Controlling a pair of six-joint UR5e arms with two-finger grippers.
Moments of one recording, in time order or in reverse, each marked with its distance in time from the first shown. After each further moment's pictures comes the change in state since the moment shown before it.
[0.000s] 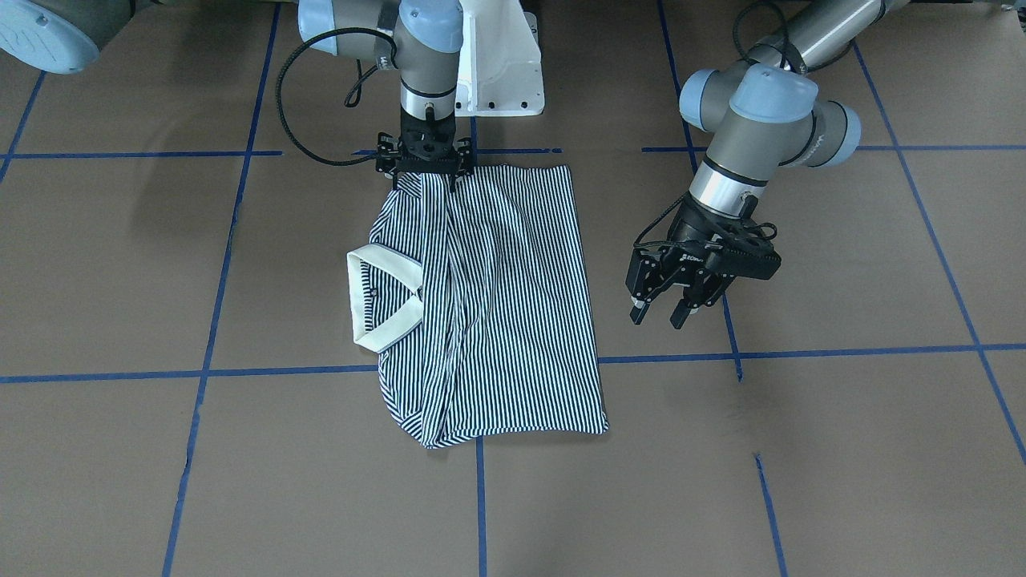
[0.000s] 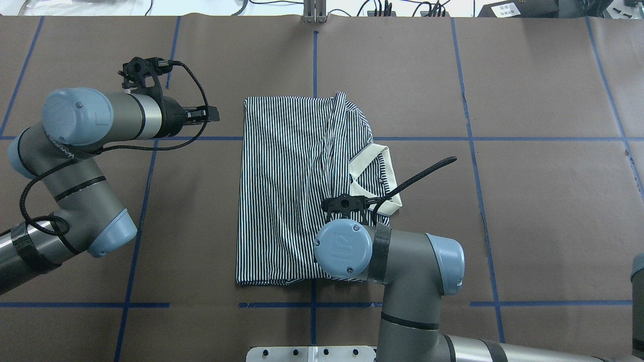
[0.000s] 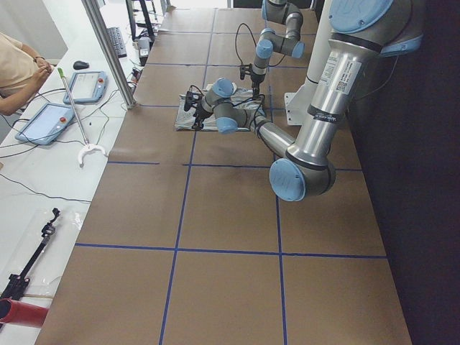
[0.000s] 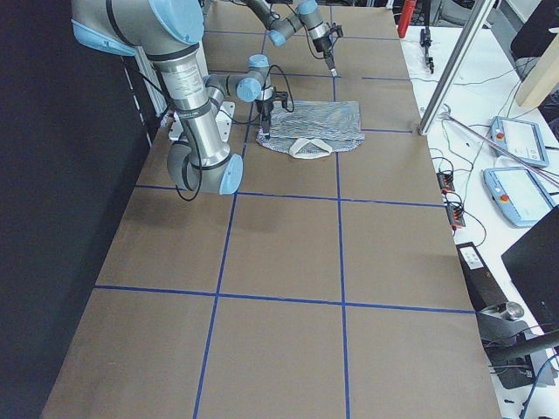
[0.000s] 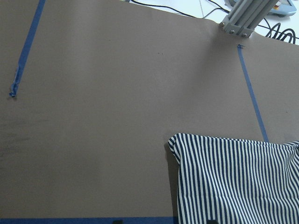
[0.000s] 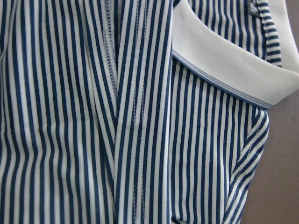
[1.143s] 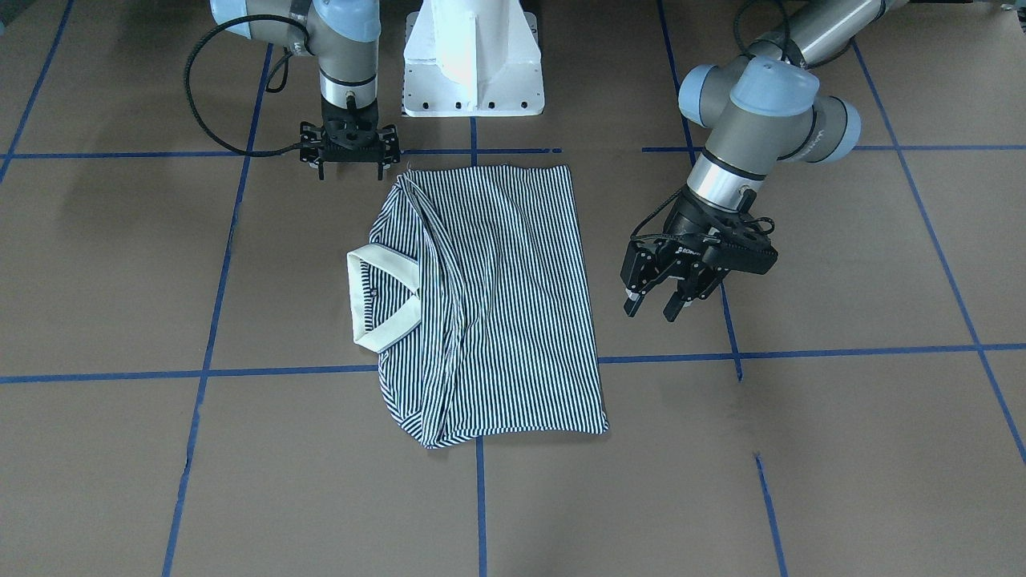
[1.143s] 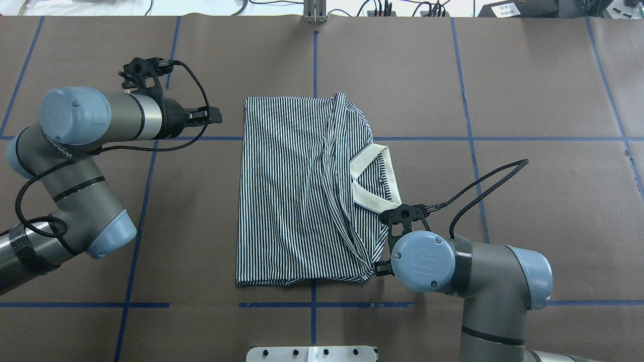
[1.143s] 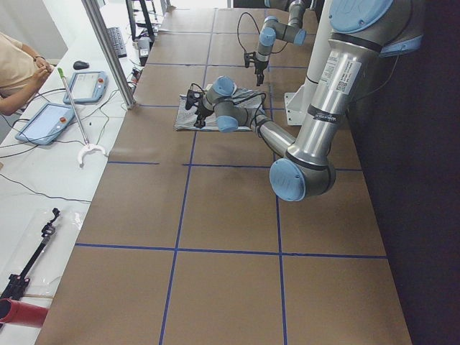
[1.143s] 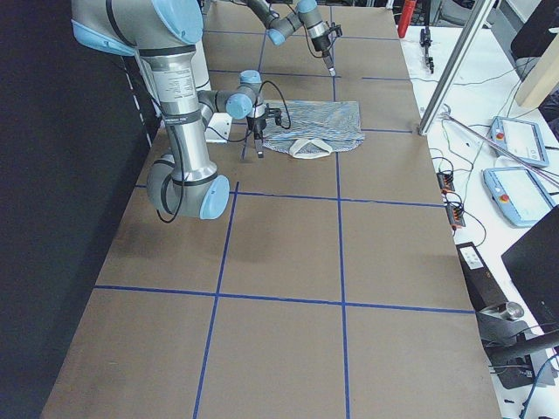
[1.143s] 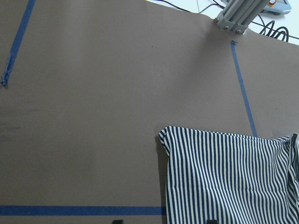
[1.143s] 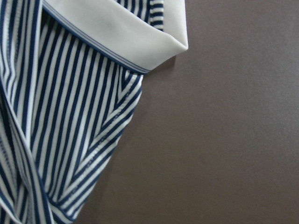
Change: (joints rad) left arm 0.000 0.001 -0.020 0.005 -0.028 -0.023; right arm 0.005 -0.260 0.217 -0.005 0.006 -0.100
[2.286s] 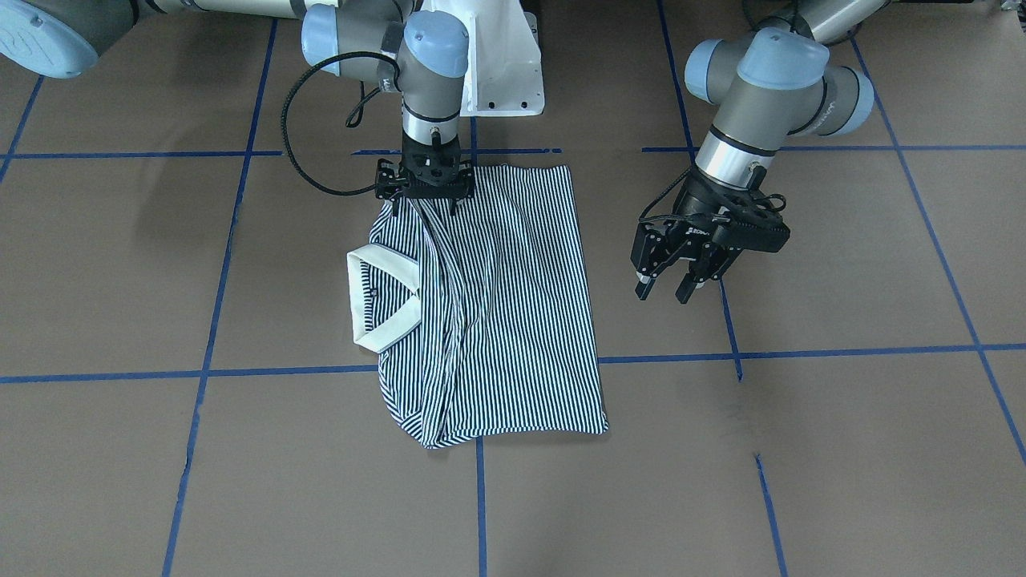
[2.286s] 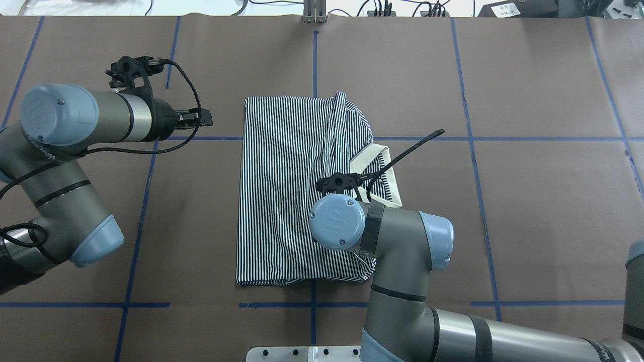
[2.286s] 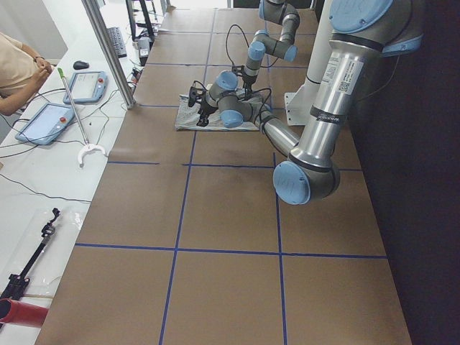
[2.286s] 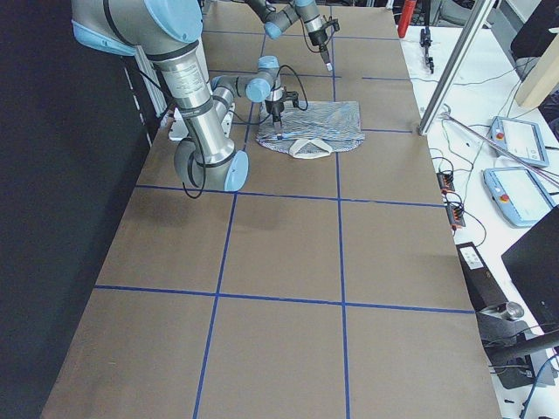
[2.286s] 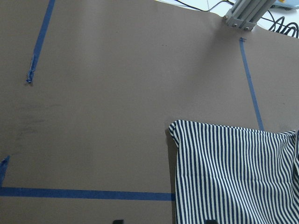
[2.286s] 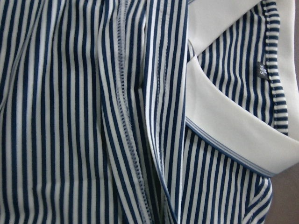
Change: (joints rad) left arm -0.003 0.036 -0.103 0.115 -0.002 0.012; right arm 0.064 0.309 -0.312 0.034 -0.012 -0.034
